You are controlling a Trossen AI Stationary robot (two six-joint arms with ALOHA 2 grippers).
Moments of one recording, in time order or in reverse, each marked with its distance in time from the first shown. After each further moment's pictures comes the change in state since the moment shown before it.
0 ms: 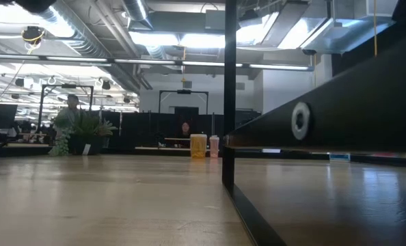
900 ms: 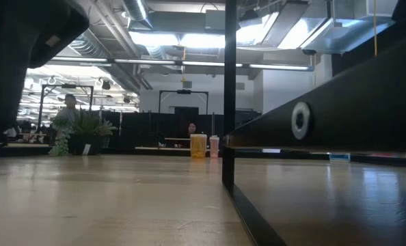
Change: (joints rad) left arm -0.001 0.117 -0.001 0.040 -0.039 0.006; right arm 0.000 0.000 0.000 -0.002 0.000 -0.003
